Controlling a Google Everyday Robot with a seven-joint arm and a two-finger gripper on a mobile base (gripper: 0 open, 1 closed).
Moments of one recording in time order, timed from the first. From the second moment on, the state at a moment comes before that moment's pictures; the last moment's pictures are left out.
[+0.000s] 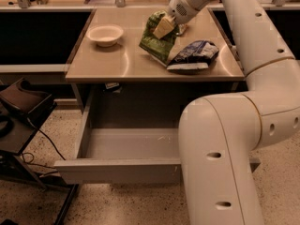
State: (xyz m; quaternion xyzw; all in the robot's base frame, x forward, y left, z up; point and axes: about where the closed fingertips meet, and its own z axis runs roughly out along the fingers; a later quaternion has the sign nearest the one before) arm 0.773 -0.054 0.909 -0.50 0.80 0.18 0.29
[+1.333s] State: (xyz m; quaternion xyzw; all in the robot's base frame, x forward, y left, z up) arm 0.773 -0.054 0.909 -0.50 0.80 0.18 0.29
